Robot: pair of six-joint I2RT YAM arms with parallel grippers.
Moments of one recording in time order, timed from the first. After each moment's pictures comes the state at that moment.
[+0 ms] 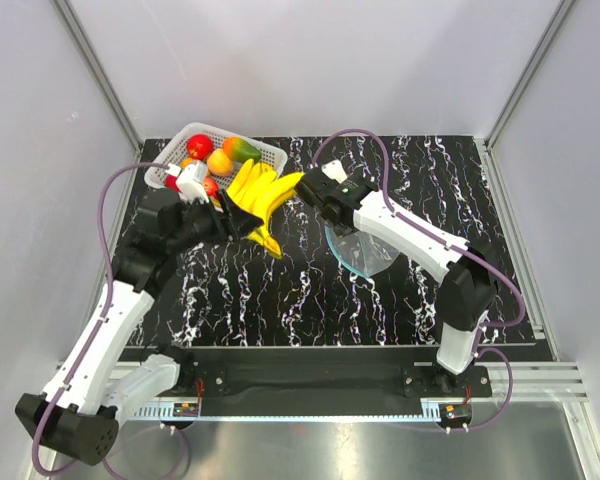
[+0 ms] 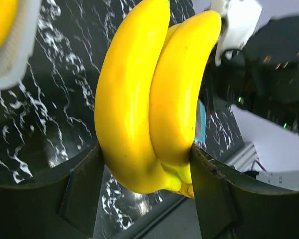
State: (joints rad) left arm -0.32 0.93 1.00 -0.43 0.39 -0.56; right arm 0.80 1.83 1.72 -1.12 0.64 0.36
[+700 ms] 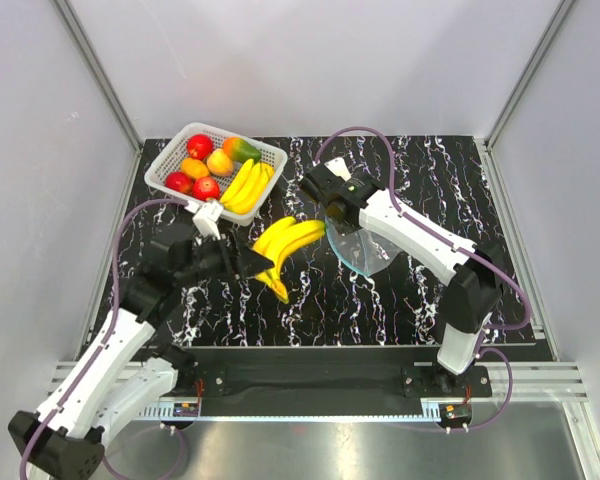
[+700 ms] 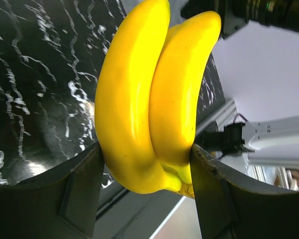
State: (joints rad) left arm -0.42 0.74 0.75 -0.44 0.46 -0.66; right arm 0.79 1.80 1.72 -1.12 0.60 0.34
